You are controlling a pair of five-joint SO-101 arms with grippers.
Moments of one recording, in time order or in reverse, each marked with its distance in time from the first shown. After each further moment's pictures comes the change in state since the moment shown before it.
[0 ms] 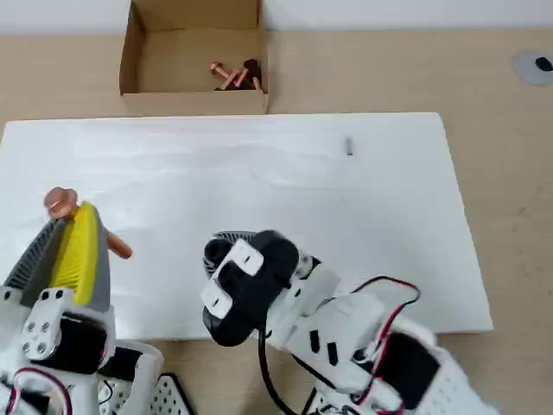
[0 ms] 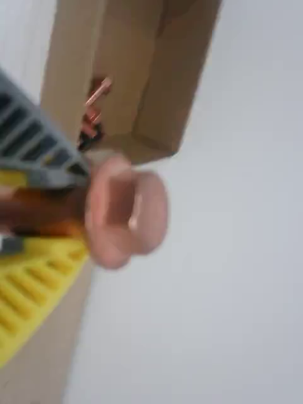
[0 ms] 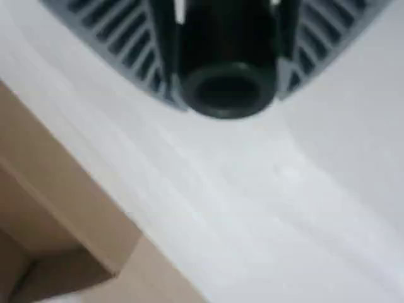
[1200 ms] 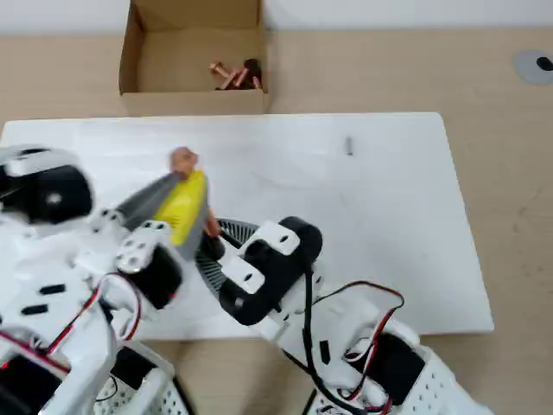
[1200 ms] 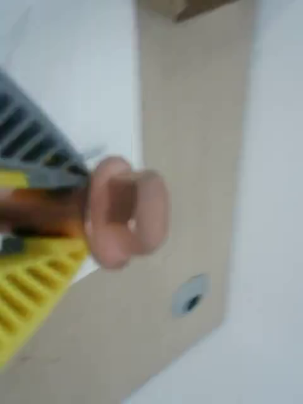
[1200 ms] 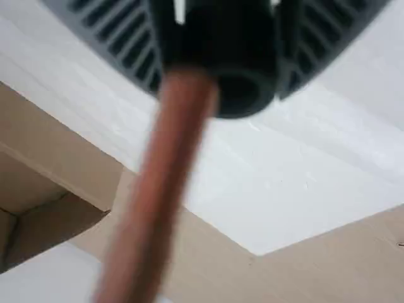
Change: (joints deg) left arm 21.5 11.7 11.2 -13.5 2.2; right arm 0.0 -1.9 5.5 -12.5 -12.2
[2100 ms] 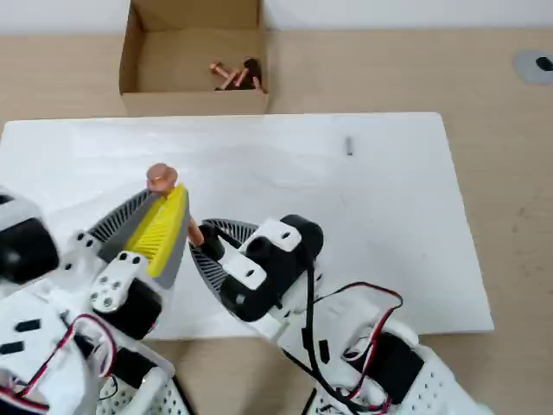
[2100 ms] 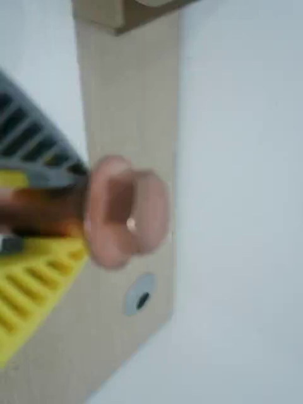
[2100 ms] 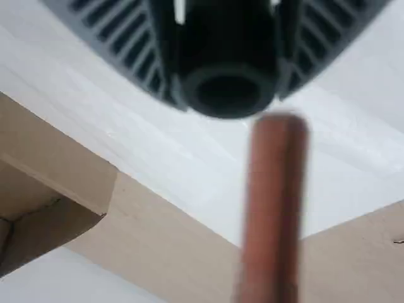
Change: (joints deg) left arm -2.2 -11.3 3.9 -0.3 -4.3; right arm -0.2 0.0 0.1 0.0 -1.4
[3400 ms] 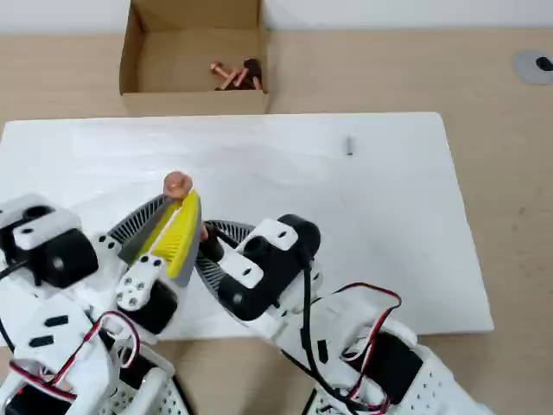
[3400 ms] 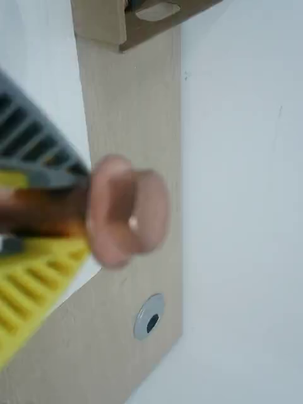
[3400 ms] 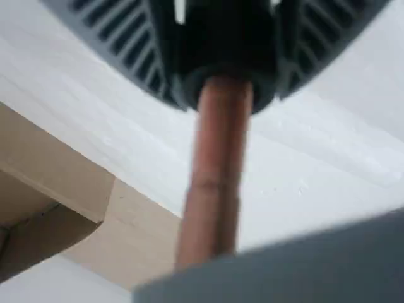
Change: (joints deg) left arm -0.3 -8.6 14.1 -6.1 -3.4; right arm -0.1 -0.1 0.0 0.1 -0.4
